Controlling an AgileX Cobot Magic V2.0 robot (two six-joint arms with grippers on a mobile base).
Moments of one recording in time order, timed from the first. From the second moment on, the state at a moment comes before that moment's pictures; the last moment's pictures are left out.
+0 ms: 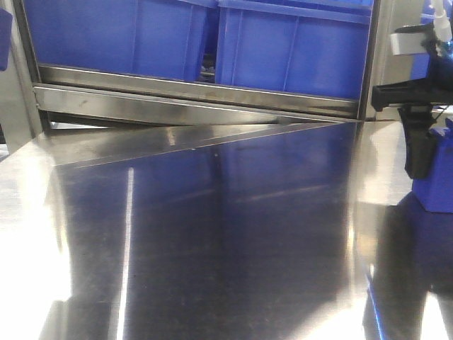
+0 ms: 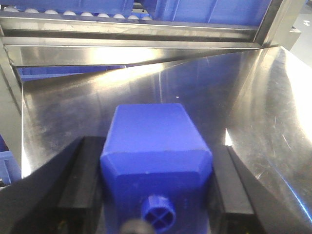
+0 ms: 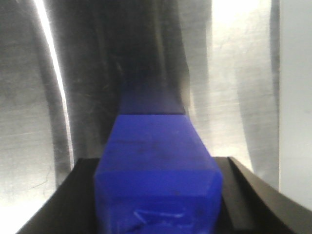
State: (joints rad) left arm -0.48 0.75 -0.58 0.25 0.29 -0.37; right arm 0.25 1.66 -1.19 -0.10 0.99 0.44
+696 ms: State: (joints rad) left arm -0.48 0.75 -0.58 0.25 0.35 -0.37; right arm 0.33 0.95 -0.79 -0.11 0.66 0.29
